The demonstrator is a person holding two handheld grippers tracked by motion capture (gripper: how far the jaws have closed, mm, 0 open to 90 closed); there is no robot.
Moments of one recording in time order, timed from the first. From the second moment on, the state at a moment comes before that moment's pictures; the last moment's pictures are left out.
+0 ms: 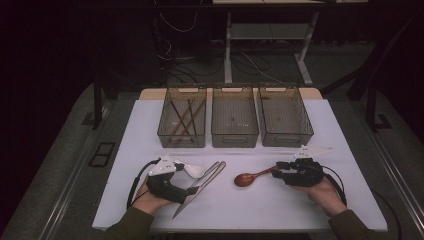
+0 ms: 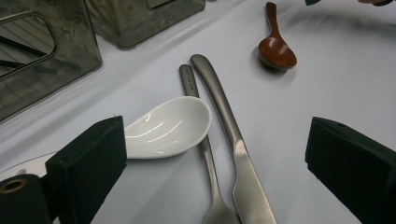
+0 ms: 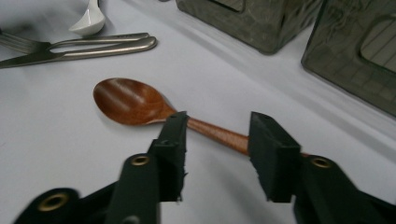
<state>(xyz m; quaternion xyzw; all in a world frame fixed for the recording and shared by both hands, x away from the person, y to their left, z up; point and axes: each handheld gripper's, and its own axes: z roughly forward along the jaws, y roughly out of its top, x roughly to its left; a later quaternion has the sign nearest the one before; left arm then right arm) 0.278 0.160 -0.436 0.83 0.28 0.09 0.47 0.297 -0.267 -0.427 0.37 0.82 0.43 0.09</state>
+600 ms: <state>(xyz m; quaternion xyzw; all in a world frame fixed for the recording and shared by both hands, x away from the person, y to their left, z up) 0.278 0.161 -0.436 0.83 0.28 0.08 0.48 0.333 -0.238 -0.439 0.36 0.84 0.40 0.07</state>
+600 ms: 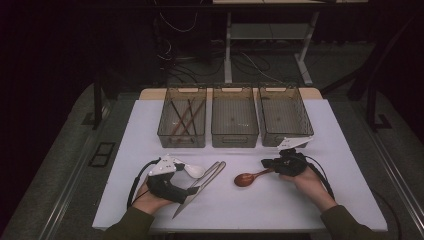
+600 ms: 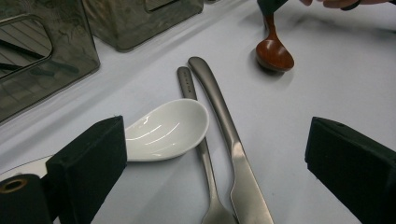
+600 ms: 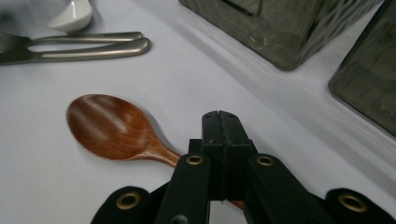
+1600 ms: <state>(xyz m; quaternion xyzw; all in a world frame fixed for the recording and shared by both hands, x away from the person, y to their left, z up) 0.278 0.162 -0.435 0.83 0.28 0.08 0.48 0.318 -0.246 -0.445 0.35 0.87 0.34 0.05</state>
